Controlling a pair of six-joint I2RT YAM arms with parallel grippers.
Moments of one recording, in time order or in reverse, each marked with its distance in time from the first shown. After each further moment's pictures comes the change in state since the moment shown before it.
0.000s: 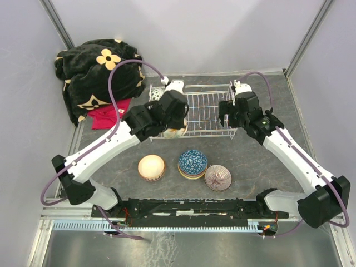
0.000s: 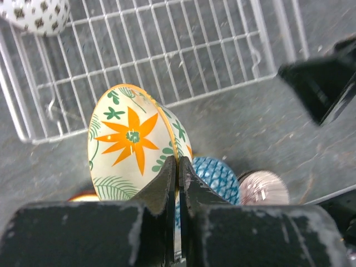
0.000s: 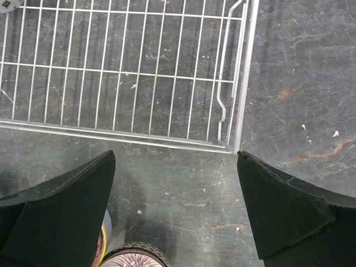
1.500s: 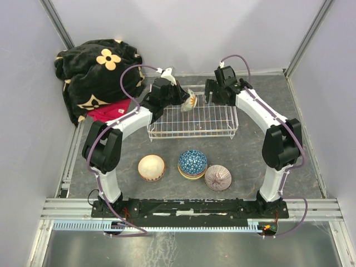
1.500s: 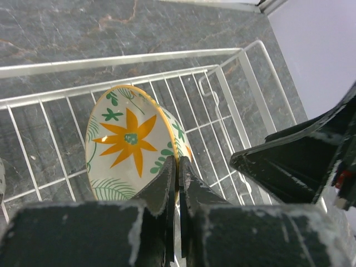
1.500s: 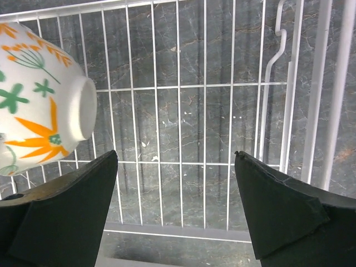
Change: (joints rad) left arm 0.459 0.417 -0.257 1.118 0.581 0.046; right arm -0.075 0.648 0.530 -0.075 -0.058 0.142
